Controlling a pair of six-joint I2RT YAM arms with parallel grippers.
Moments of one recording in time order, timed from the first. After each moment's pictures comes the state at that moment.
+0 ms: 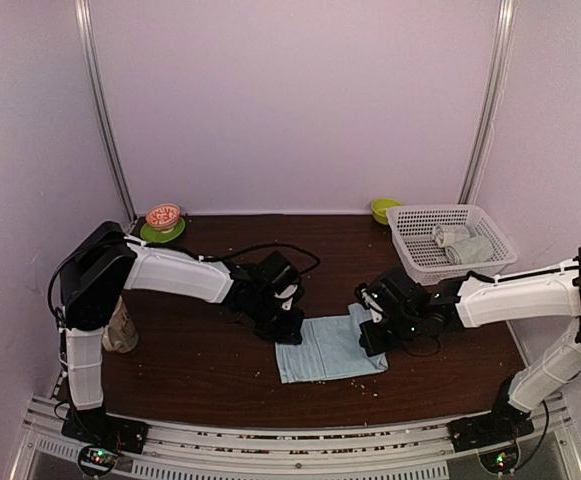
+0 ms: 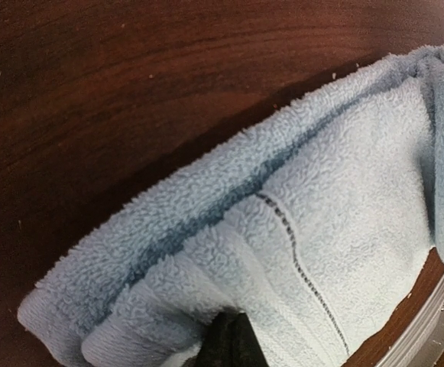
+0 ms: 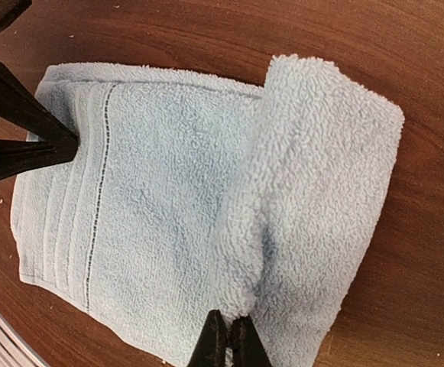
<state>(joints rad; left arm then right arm) -0.94 2.05 1.33 -0.37 0.24 -0.65 0.90 1.46 0.78 -0.36 0.06 0.53</state>
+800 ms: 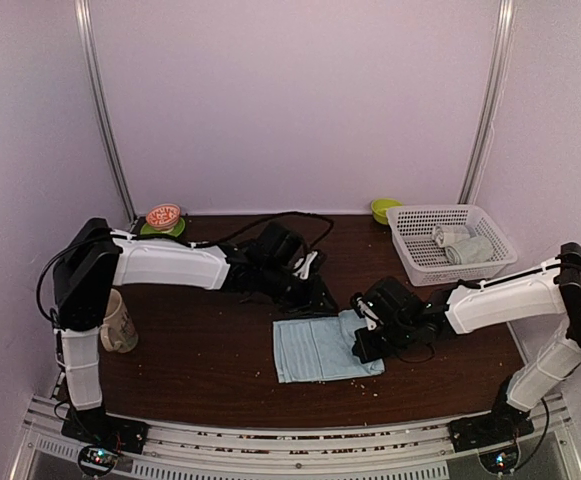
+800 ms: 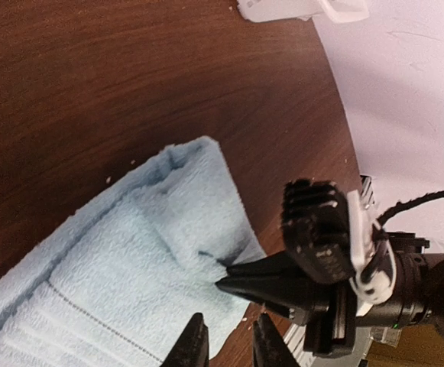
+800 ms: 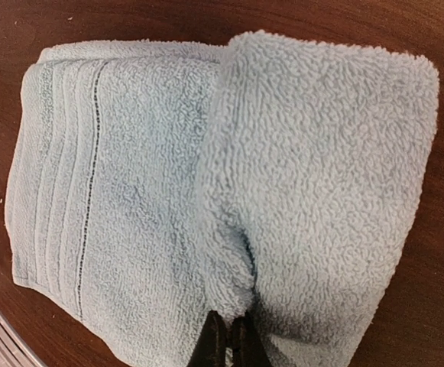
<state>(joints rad) -0.93 2.00 1.42 -0.17 0.45 -0.75 0.90 1.53 0.73 -0.22 -0.02 0.58</state>
